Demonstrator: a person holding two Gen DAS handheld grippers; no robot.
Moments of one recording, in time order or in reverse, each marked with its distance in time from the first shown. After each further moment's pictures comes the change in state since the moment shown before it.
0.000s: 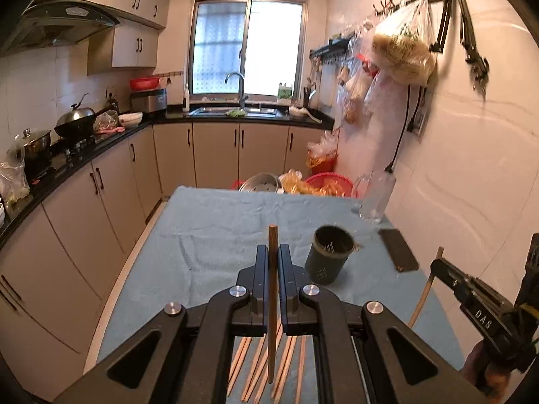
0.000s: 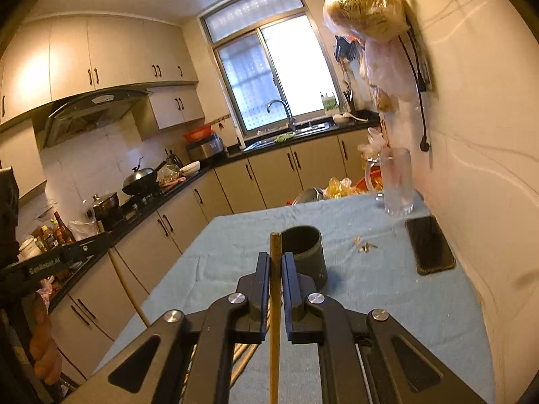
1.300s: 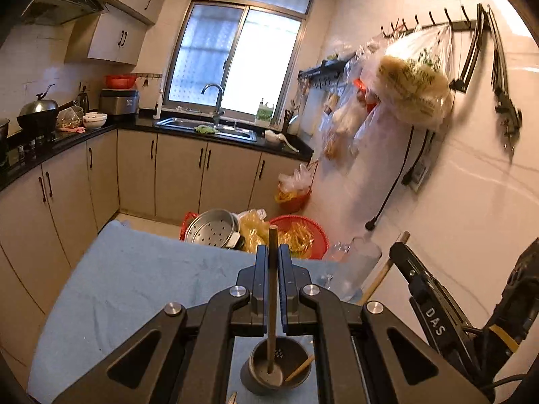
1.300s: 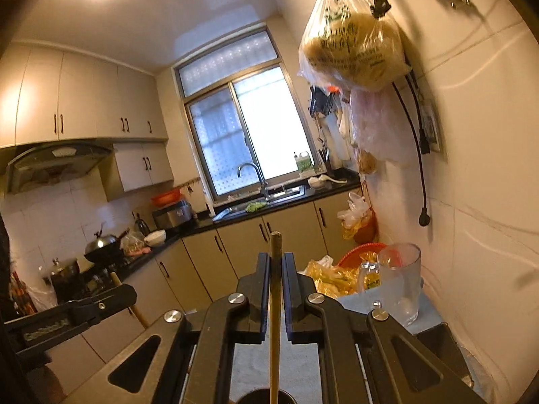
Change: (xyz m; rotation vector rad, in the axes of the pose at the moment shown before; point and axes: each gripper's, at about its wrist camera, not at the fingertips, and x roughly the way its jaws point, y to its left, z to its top) left arm 0.149 -0.054 0.098 -0.115 -0.069 -0.138; right arm 0.132 -0.037 0.126 0.044 -0.258 -0.118
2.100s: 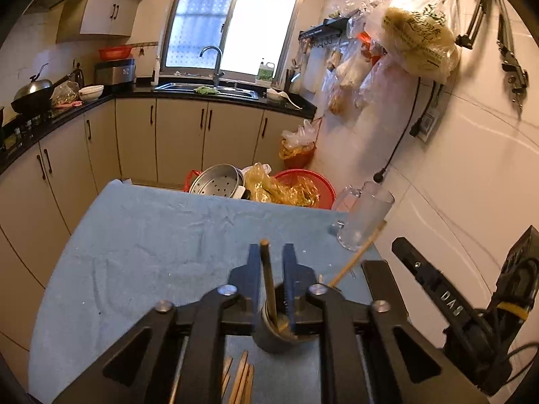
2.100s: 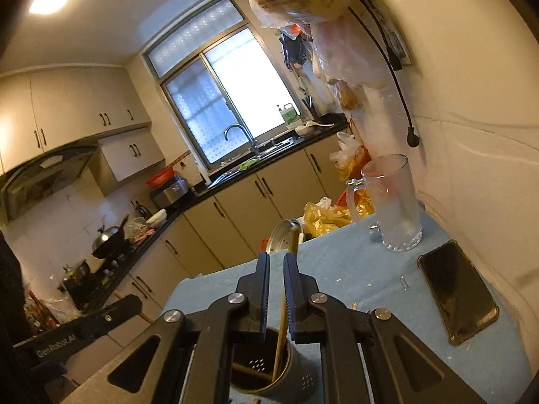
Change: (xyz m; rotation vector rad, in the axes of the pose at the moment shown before) left arm 0.008 0.010 -0.043 0.026 0.156 0.010; right arm 0.002 -0.049 -0.056 0.193 0.182 0.022
